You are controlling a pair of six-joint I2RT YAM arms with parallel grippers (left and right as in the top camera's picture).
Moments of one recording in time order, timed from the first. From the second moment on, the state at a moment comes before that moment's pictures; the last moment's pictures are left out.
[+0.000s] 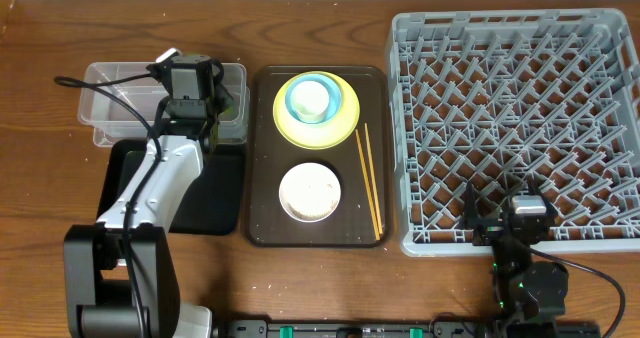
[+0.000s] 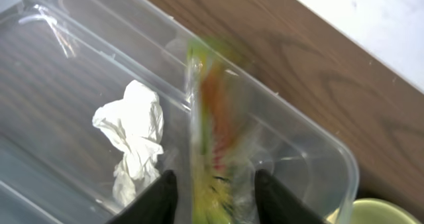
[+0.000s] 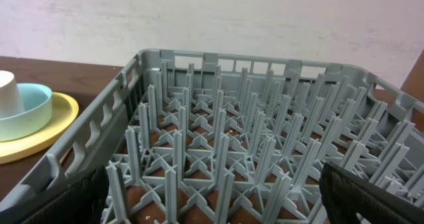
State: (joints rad) left arm -0.04 1.64 1.02 -0.13 -0.24 -0.62; right arm 0.07 0.01 0.01 -0.07 0.05 -0.05
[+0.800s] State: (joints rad) left arm -0.21 1.19 1.02 -0.53 0.01 -0.62; right arm 0.07 0.01 0.01 -0.07 0.05 -0.05
